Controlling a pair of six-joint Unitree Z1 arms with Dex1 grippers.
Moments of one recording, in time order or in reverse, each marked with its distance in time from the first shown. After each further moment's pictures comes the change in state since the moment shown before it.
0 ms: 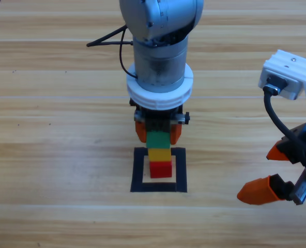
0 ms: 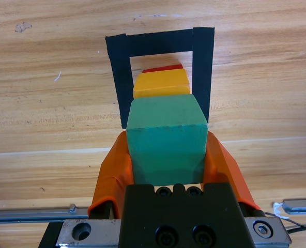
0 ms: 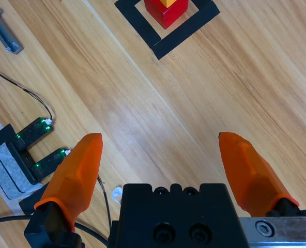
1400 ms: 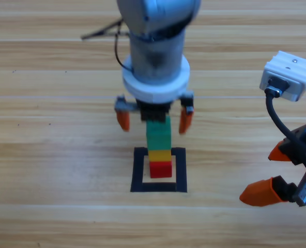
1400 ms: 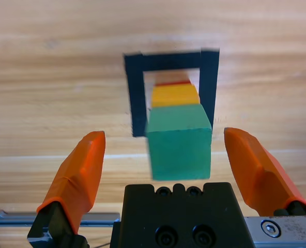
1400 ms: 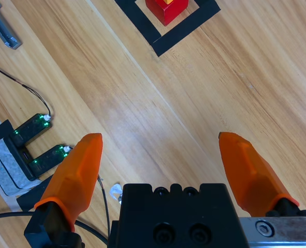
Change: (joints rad) arm 0 0.000 -0.037 0.000 0.000 0.076 -0.025; arm 1 0.000 -0.005 0.000 0.010 -0.001 -0.013
